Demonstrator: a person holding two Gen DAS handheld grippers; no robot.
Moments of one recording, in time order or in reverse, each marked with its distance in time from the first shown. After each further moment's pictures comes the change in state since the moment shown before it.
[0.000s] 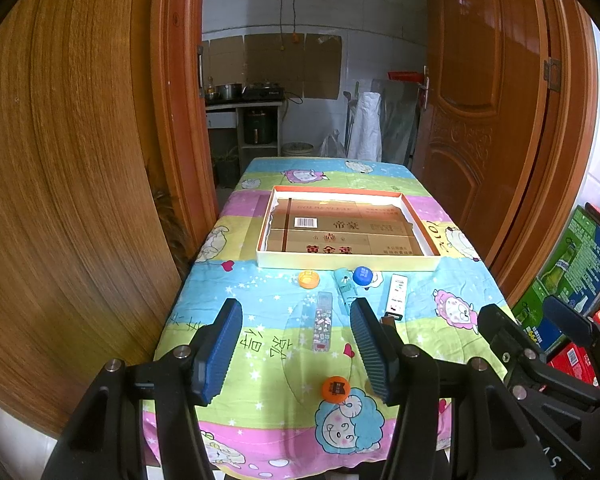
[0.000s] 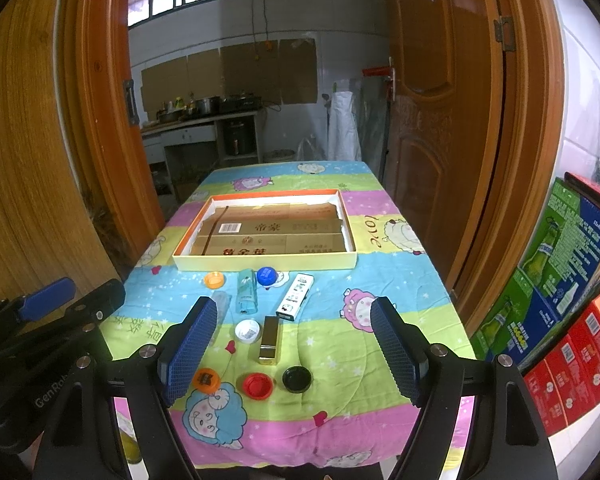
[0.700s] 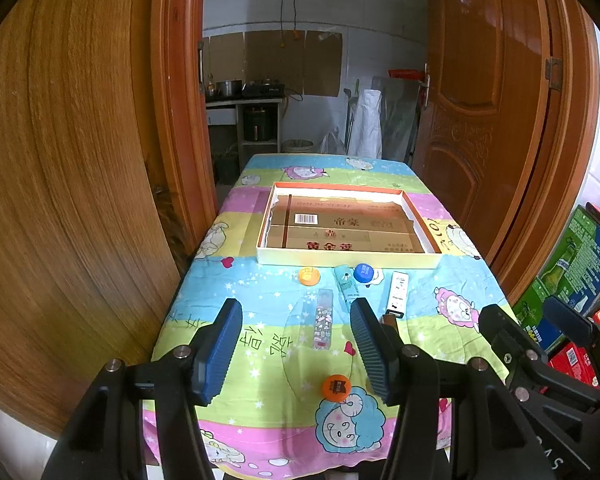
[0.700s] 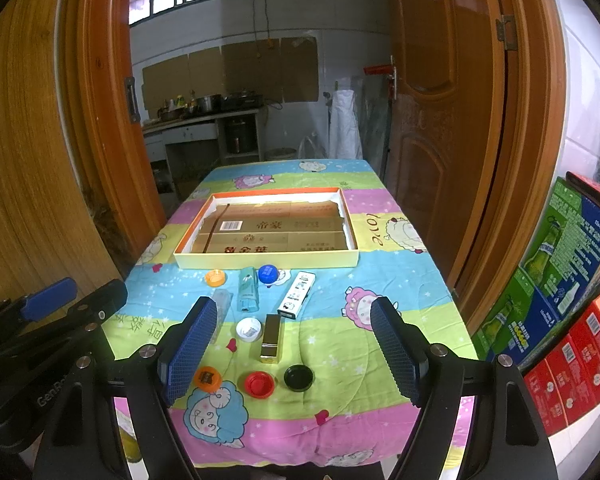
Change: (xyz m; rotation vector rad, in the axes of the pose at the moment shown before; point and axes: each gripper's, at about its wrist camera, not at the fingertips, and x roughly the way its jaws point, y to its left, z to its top) left arm 0.000 -0.001 -0.003 -0.003 0.006 -0.001; right arm 0.002 0.001 -0.003 0.001 0.005 0.003
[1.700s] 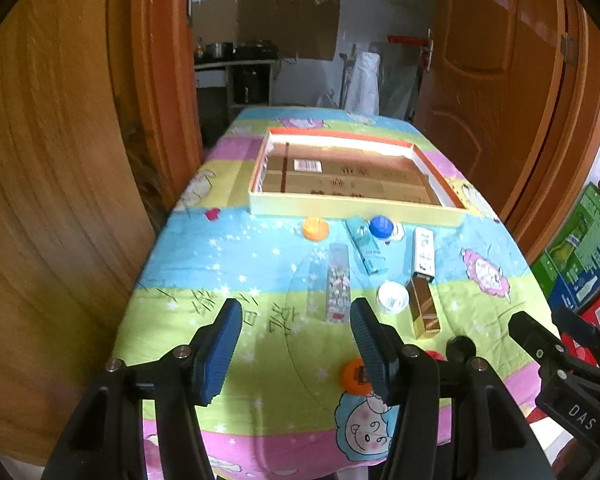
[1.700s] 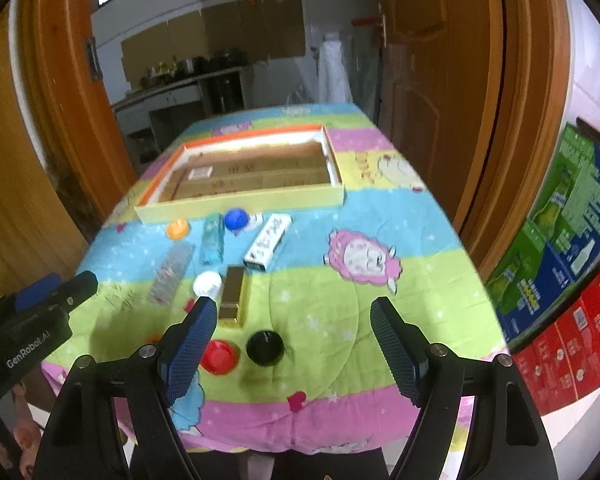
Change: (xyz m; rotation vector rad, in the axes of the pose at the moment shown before) left arm 0.076 0.020 -0.030 -0.006 0.148 -0.065; right arm 0.071 -0.035 -0.036 0.054 0.178 0.000
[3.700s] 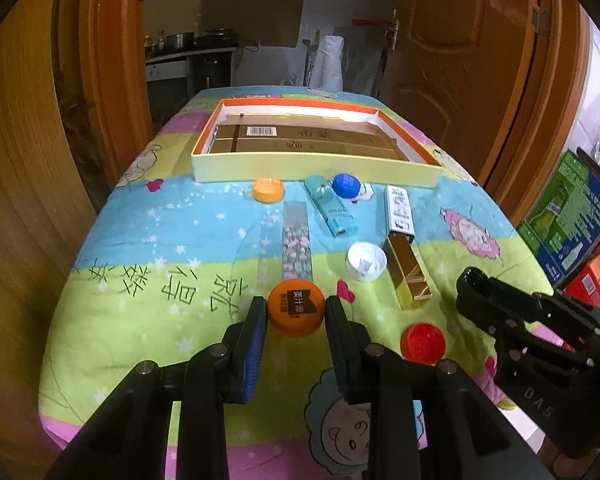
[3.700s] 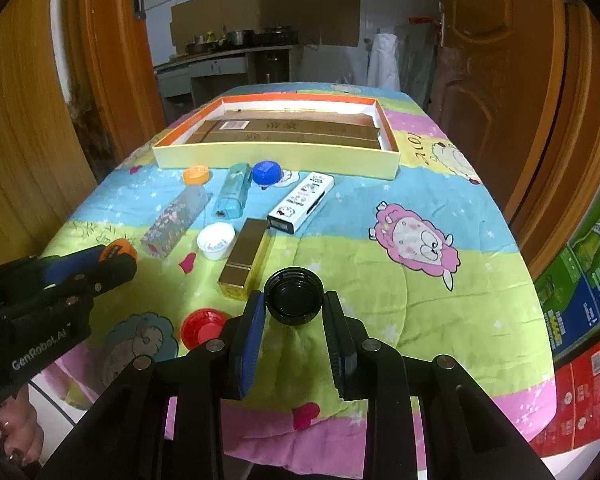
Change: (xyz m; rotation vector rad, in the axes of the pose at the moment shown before) left arm 0.044 -0.018 -0.021 0.050 0.027 -0.109; right arm 0.054 0.018 -0.024 -0.167 0.030 0.087
